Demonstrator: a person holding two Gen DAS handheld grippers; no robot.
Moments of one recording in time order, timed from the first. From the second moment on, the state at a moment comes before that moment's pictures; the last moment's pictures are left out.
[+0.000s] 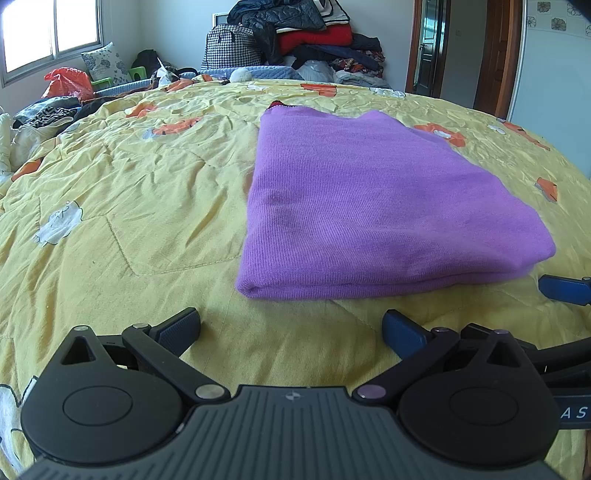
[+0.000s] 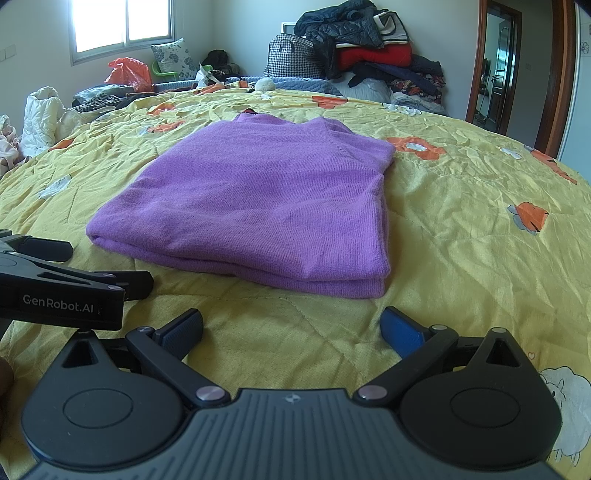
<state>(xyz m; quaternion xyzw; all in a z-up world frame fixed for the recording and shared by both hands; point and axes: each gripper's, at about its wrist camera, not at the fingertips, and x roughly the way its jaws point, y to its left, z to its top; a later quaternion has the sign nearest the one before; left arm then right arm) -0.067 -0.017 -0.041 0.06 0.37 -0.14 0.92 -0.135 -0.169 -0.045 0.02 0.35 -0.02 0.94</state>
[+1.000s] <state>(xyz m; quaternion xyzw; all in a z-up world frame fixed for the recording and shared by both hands) -0.068 -0.018 -0.041 0.07 0.37 -0.15 0.92 -0.135 -0.169 -0.045 0.02 0.35 -0.02 0.94</state>
